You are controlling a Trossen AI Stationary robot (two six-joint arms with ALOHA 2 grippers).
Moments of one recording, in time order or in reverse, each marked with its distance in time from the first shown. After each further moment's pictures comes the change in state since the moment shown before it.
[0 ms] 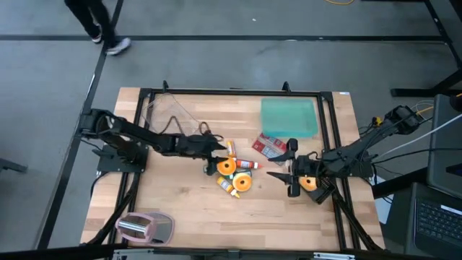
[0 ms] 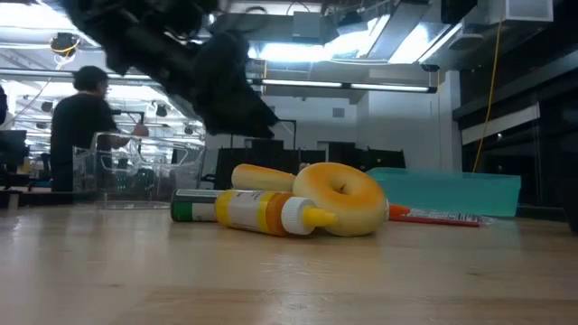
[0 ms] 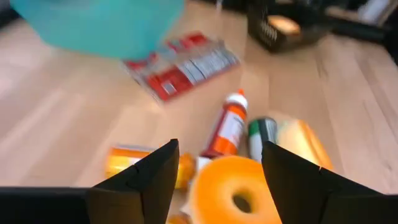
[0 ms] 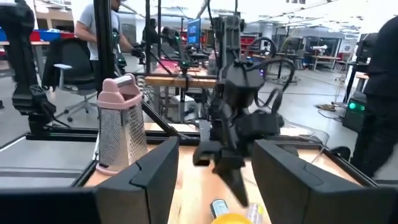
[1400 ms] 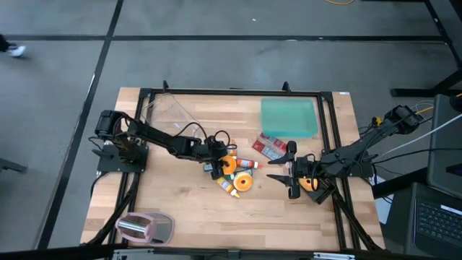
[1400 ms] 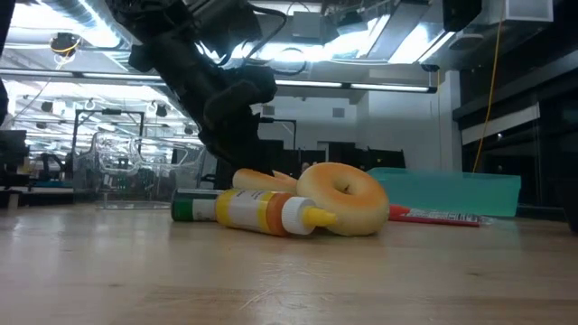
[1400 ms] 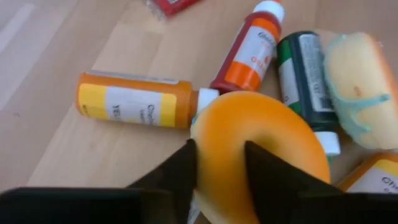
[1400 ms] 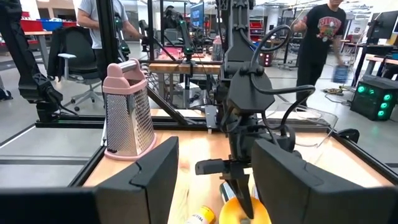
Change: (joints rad) left arm -0.020 0.177 0.202 -0.363 -0.037 -0.038; right arm 0.019 0.000 0.000 -0.071 0.001 0.068
